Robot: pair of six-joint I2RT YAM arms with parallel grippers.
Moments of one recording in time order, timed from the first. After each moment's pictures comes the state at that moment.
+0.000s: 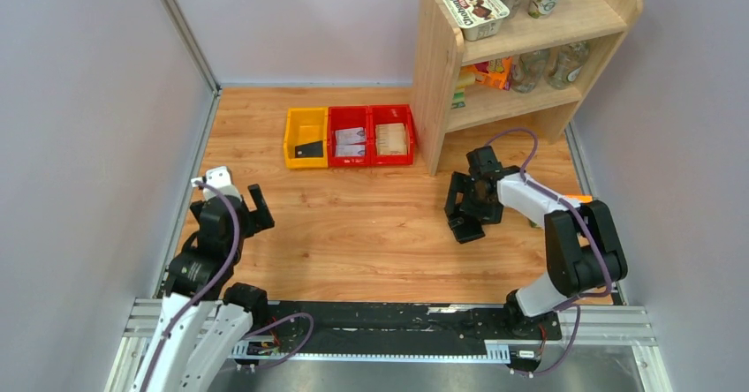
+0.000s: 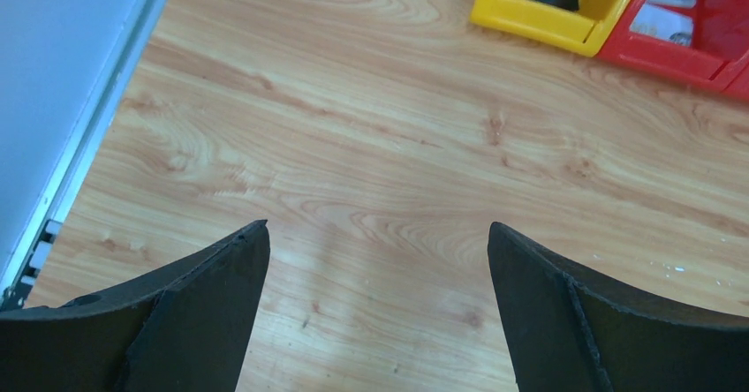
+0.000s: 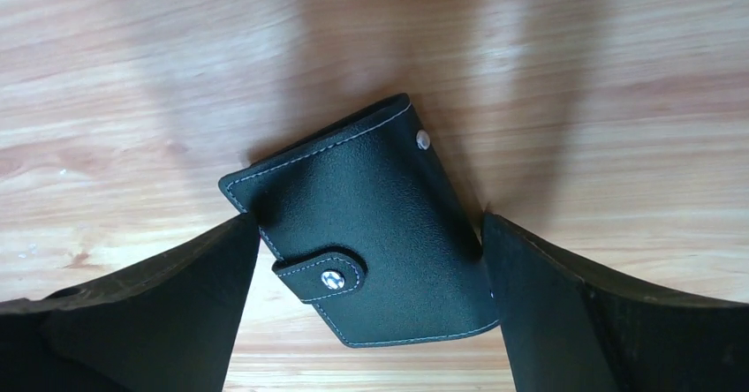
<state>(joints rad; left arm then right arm) -0.28 0.40 0.69 -0.81 -0.45 -0.36 0.25 1.55 0.87 -0.55 0.00 0.50</state>
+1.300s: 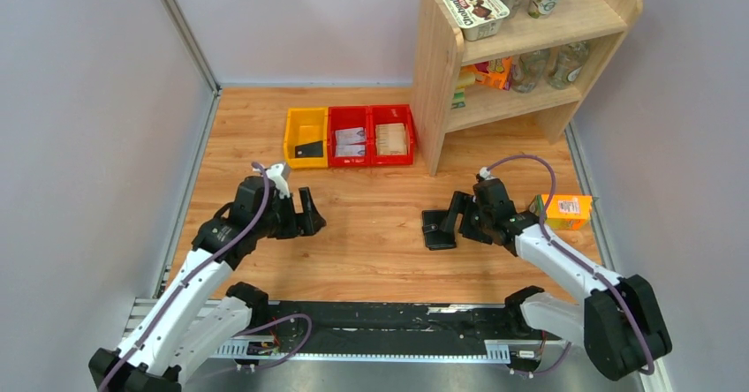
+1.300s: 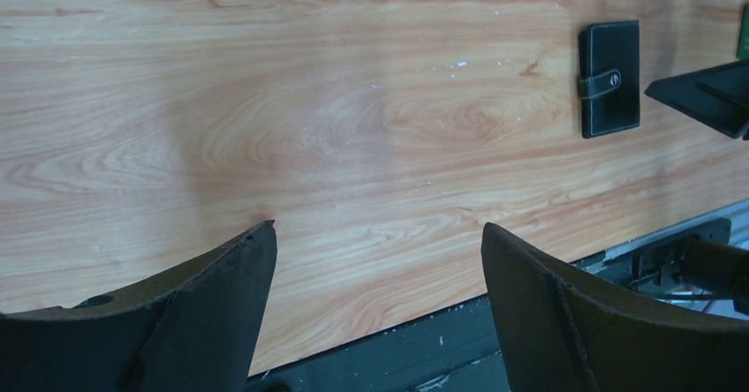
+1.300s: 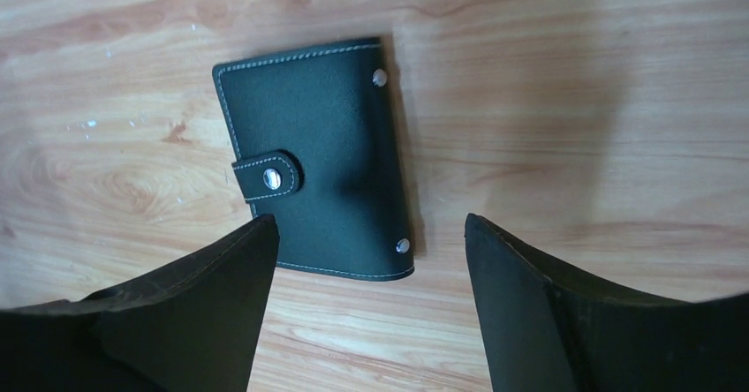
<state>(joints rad) -0.39 0.73 0.71 -0.73 0.13 -0.52 0.42 1.06 0.52 -0.36 -0.02 0.64</state>
